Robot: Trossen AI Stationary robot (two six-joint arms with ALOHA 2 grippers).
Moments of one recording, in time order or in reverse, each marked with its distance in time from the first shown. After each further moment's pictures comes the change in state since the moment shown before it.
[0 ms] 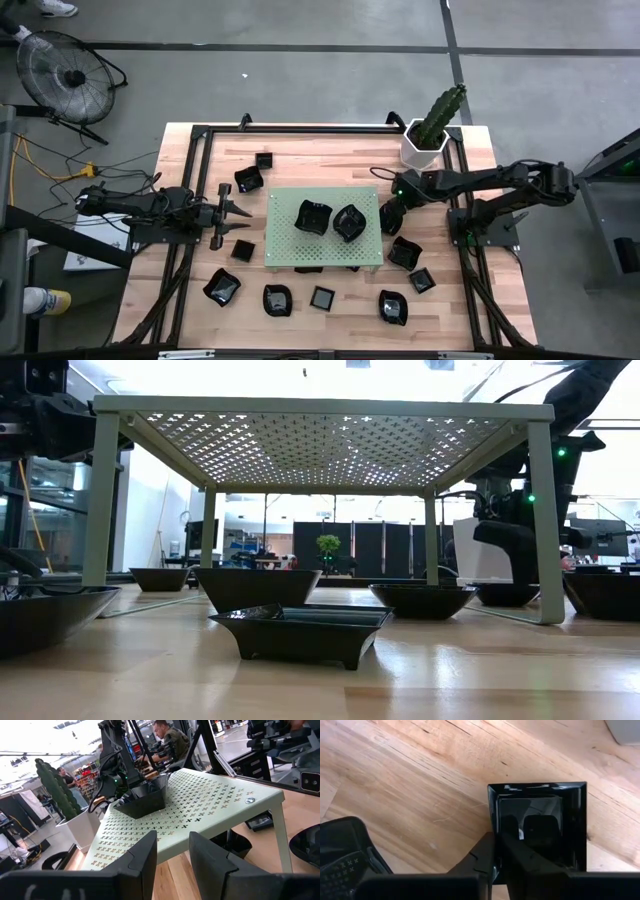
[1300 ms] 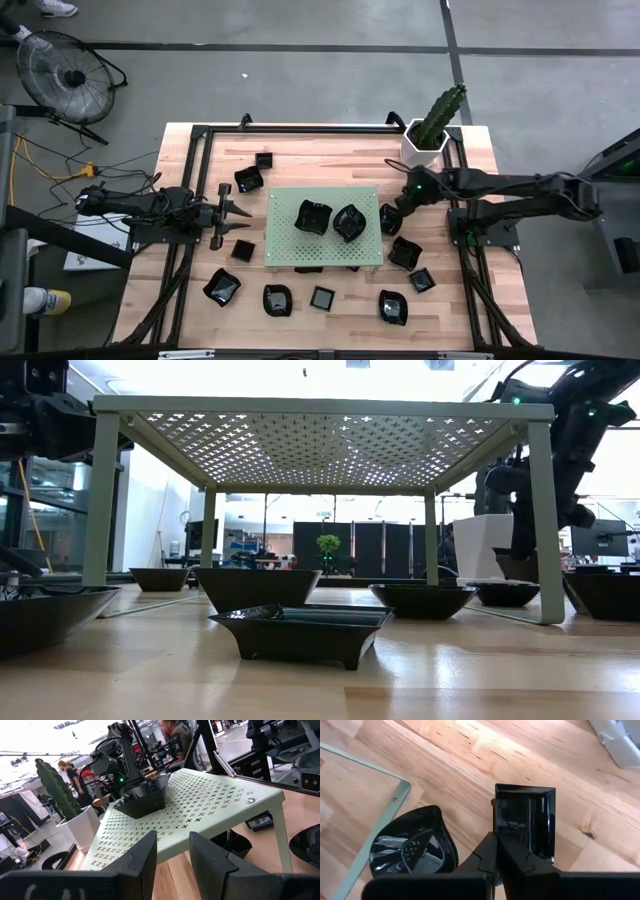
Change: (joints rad) left arm 0.000 0.000 0.000 0.000 0.000 0.000; right arm 0.001 -0.329 -0.002 -0.091 -0.089 -0.059
